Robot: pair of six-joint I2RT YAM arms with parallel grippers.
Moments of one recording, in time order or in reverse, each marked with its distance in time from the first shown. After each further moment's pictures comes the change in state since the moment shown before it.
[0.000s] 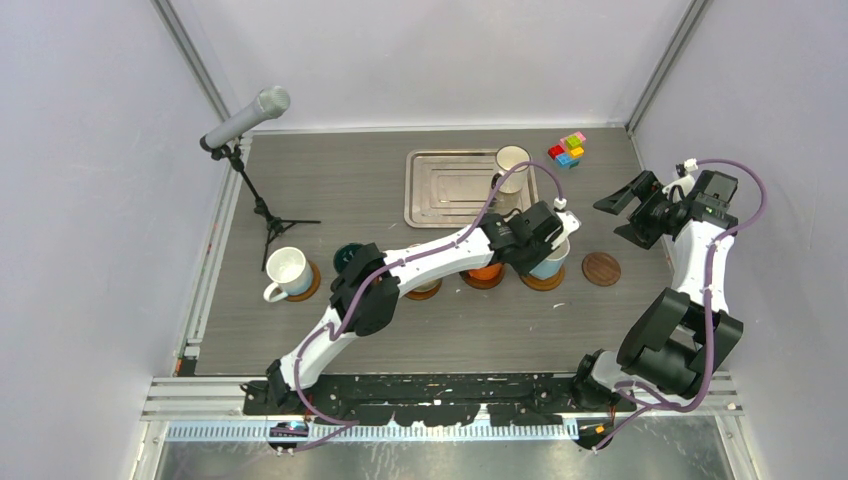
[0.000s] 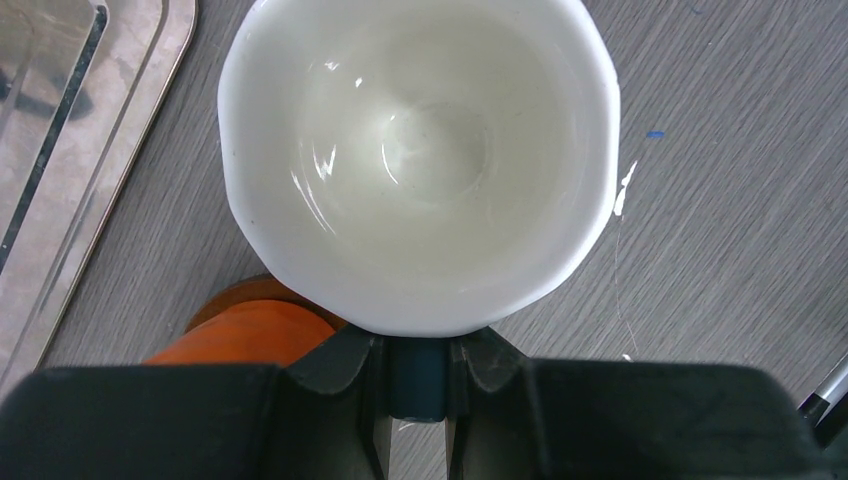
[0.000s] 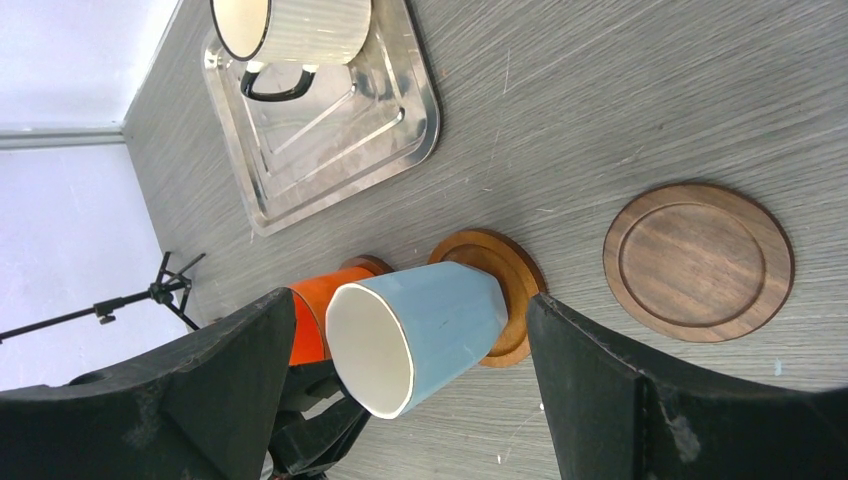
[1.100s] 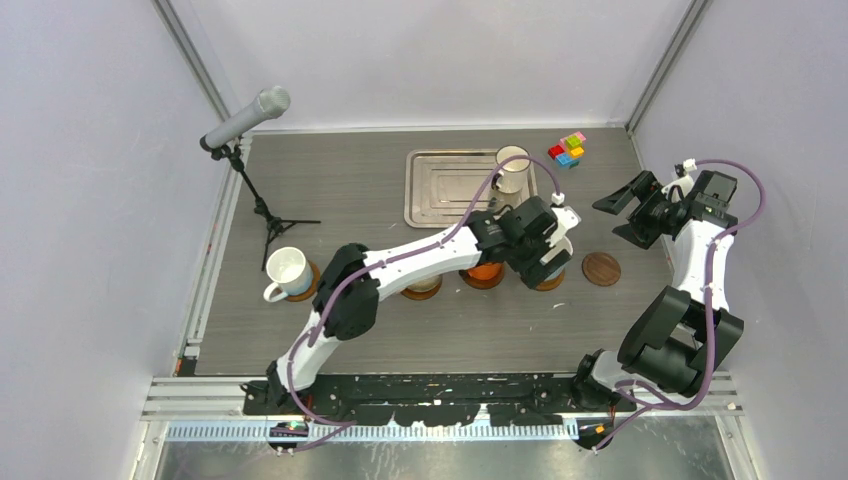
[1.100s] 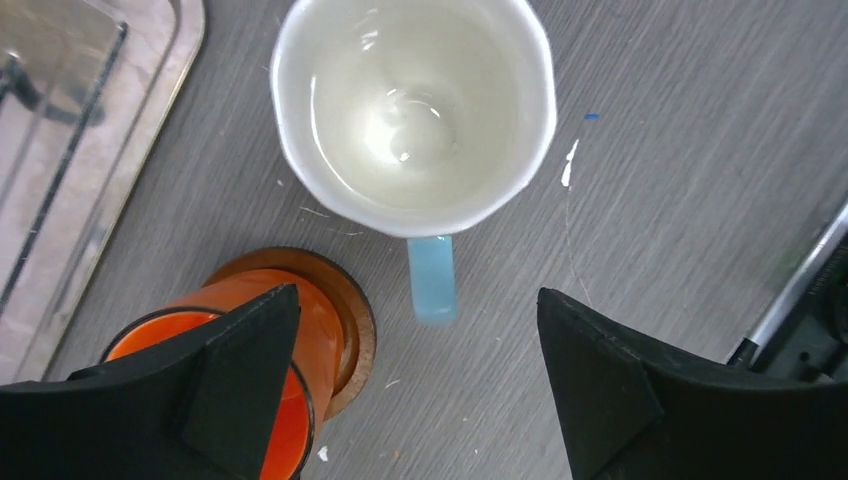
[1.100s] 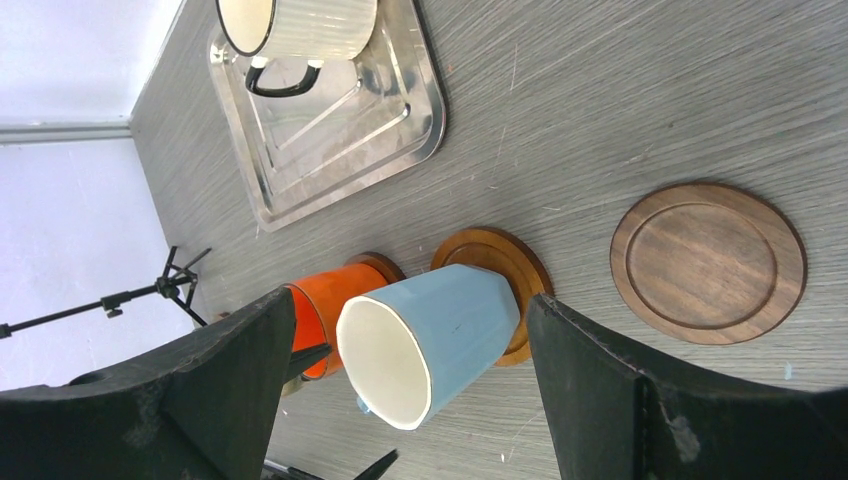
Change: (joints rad) left arm -0.009 -0.112 -0.108 0.035 0.033 -0.002; right arm 0.000 0.009 0.000 0.000 -0.016 0.000
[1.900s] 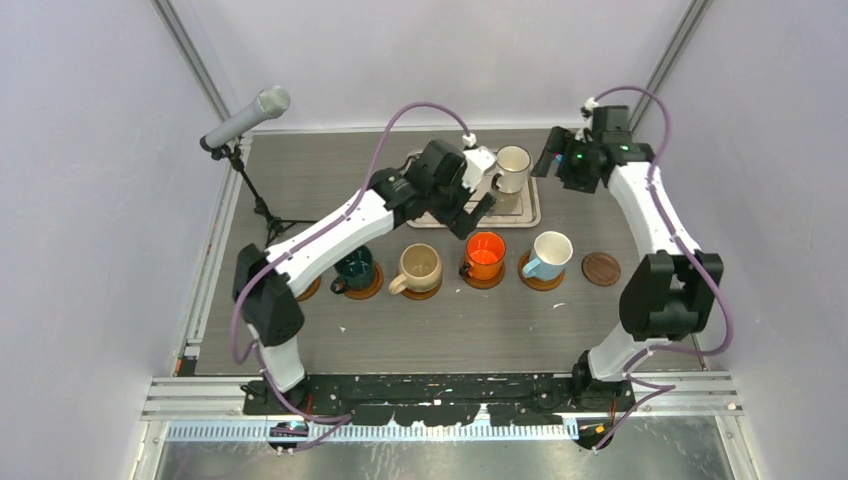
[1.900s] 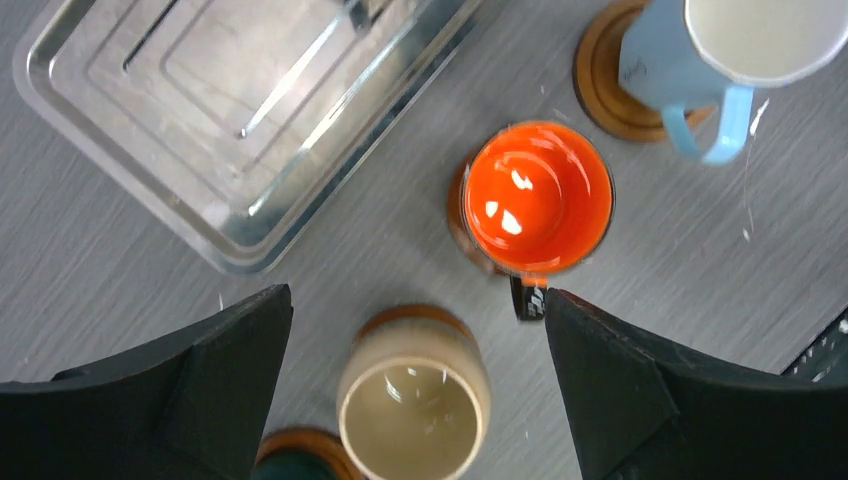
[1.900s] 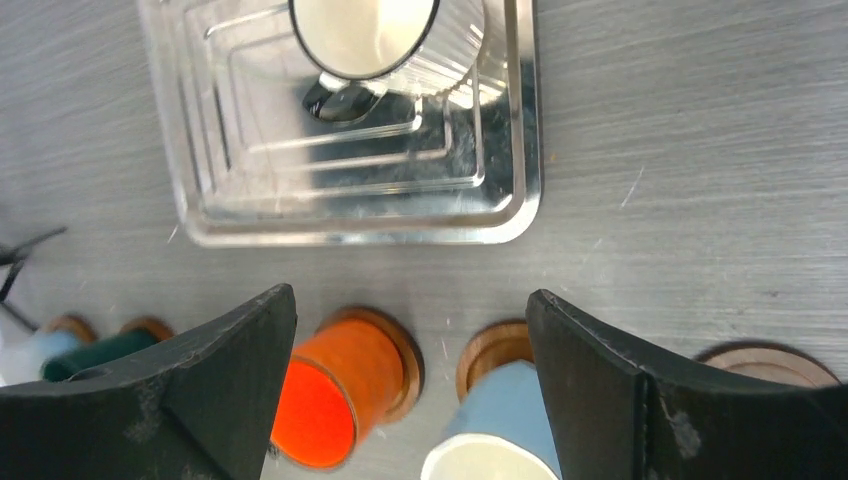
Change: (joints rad) left arm 0.288 -0.385 -0.228 -0.056 0.029 0.103; right arm 0.503 0.221 0.358 -0.035 0.407 -0.014
